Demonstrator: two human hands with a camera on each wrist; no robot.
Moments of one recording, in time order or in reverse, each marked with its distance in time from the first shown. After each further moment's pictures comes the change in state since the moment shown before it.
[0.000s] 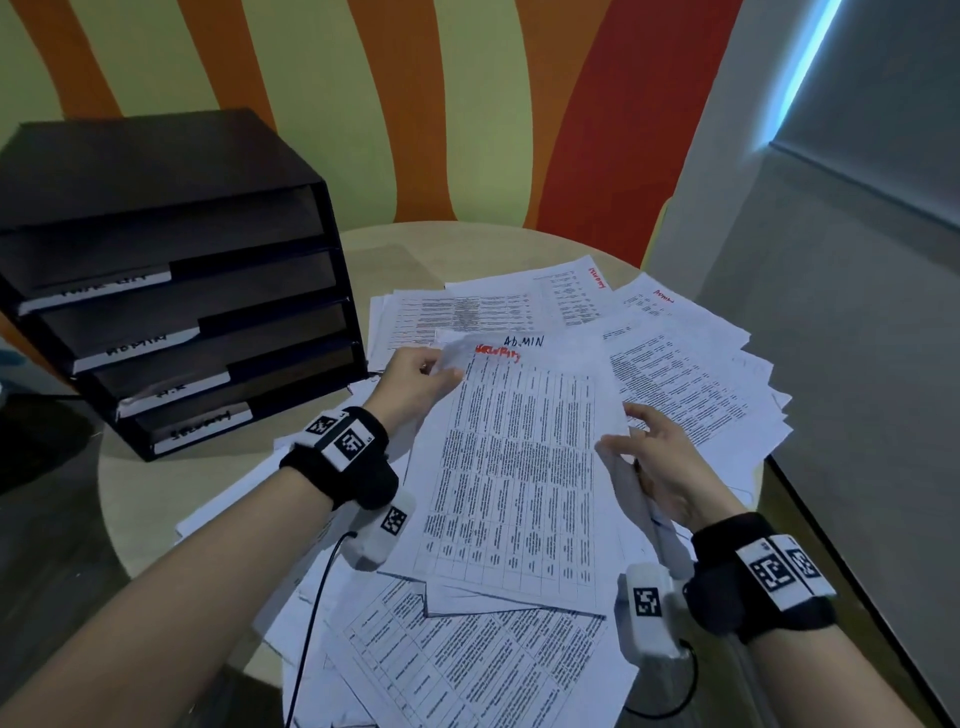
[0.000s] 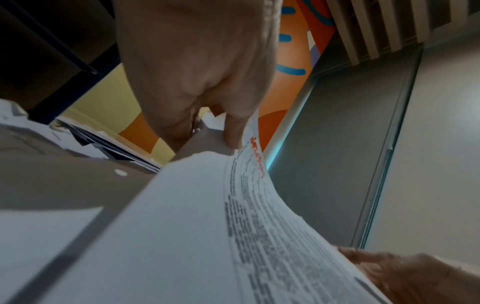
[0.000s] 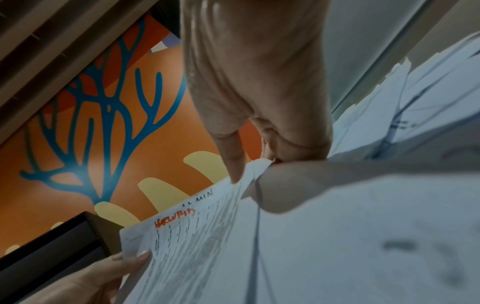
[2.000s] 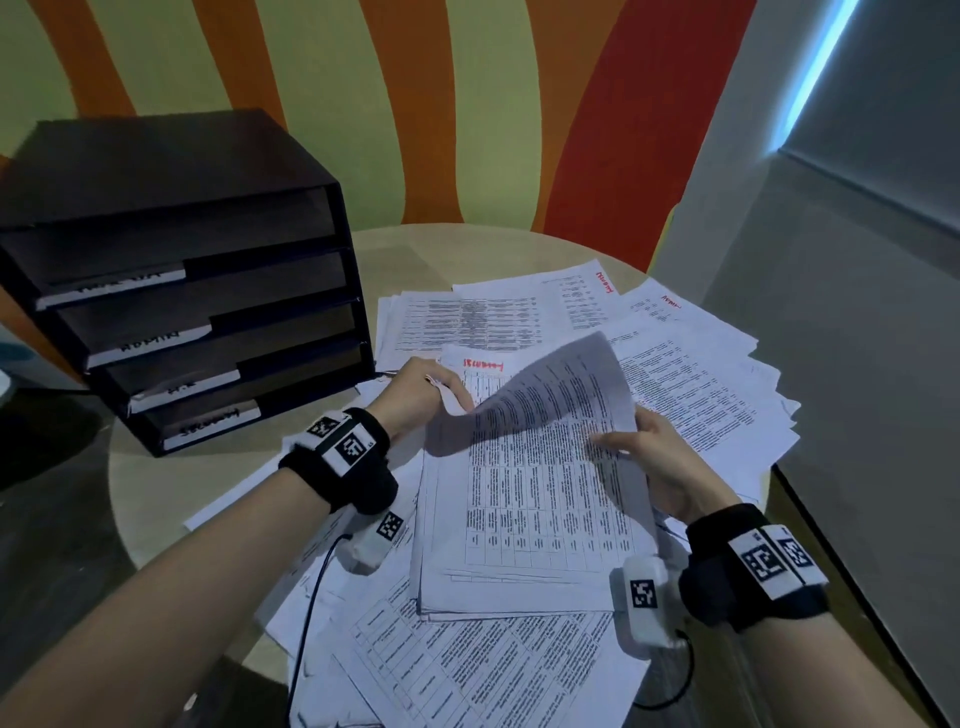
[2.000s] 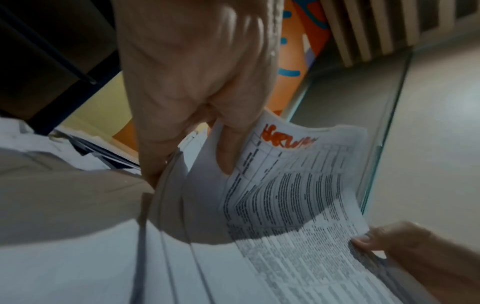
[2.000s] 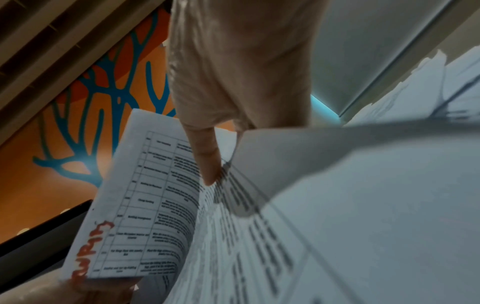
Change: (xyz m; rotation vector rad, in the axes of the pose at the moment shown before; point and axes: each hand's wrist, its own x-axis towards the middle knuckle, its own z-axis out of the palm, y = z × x) left_hand -0.018 0.027 -0.003 0.162 -0.076 -0.187; right_hand -0.009 -0.025 0.020 -0.066 -0.065 -0.005
